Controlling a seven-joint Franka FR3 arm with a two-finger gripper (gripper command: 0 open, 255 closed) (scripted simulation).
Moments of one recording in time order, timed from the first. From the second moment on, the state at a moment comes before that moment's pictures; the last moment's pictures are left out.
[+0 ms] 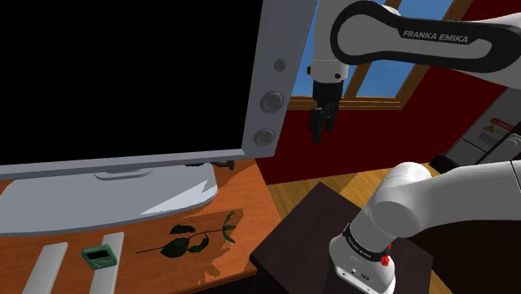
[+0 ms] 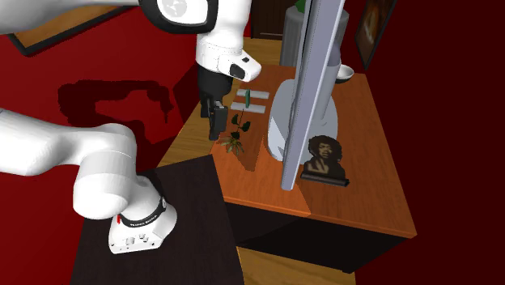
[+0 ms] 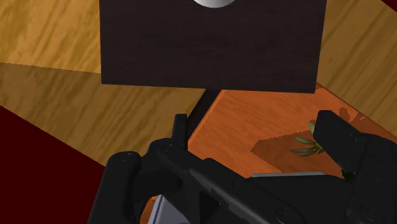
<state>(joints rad) -0.02 -0.75 0.06 -2.44 0.01 1.42 -0.04</state>
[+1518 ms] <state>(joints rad) 0.17 -0.16 0.23 -2.46 0.14 2.07 -0.17</state>
